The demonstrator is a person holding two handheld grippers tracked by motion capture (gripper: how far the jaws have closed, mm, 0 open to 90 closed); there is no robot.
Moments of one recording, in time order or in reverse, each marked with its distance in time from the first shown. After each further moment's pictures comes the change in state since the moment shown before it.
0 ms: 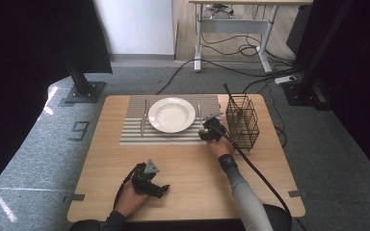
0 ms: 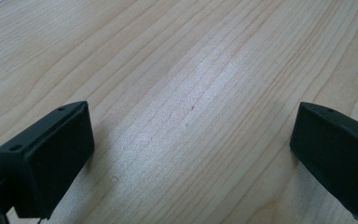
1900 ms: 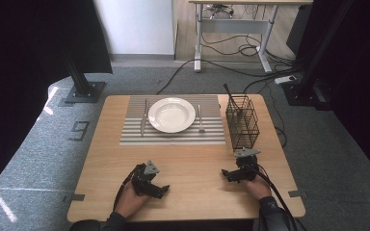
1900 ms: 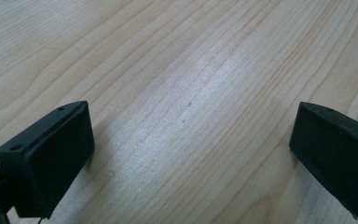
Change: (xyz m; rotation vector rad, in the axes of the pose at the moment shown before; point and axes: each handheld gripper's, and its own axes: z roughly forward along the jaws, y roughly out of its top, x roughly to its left) left arm -0.003 -0.001 -0.001 0.001 0.007 -0.007; right arm -0.021 -0.149 -0.088 -0.050 0.099 -0.051
